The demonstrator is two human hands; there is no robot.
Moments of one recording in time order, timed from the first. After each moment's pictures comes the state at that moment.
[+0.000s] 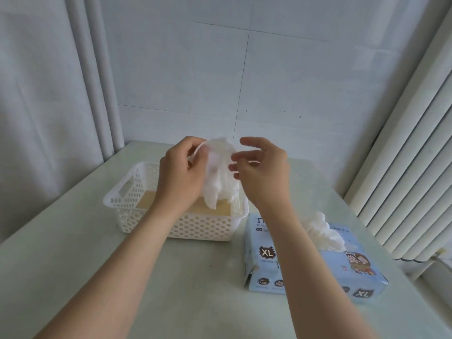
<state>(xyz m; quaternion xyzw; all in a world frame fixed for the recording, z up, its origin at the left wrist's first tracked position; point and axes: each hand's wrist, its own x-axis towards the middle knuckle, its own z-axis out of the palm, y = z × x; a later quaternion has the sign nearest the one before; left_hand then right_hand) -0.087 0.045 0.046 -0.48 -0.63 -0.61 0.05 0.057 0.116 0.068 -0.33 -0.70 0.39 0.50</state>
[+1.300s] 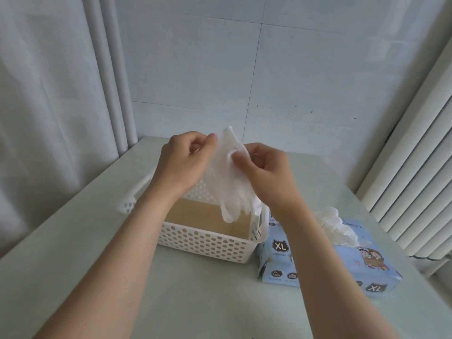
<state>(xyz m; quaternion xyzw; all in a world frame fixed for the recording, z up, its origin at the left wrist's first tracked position) -0.112 0.025 0.066 -0.47 -0.67 -0.57 -0.05 0.055 0.113 0.061 -0.25 -0.72 0.49 0.42</state>
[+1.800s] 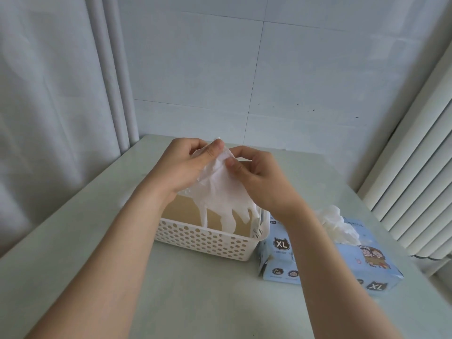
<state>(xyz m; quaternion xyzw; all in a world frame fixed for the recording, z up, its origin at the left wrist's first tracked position) -0.119 0.020 0.063 -0.49 -0.64 -0.57 -0.18 0.056 0.102 0.062 -0.18 -0.79 0.48 0.32</state>
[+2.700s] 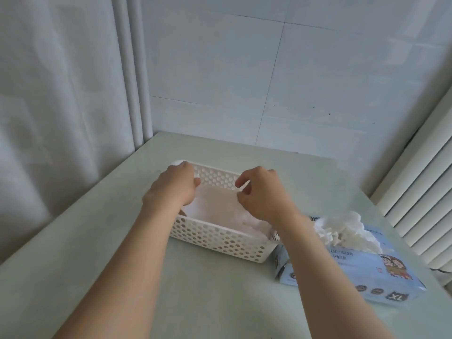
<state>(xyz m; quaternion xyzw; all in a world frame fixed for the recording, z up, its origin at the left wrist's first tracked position) -0.164 0.013 0.017 -0.42 -0.89 -0.20 -0.05 0.020 0.114 0.028 -0.38 -0.89 0.15 0.19</state>
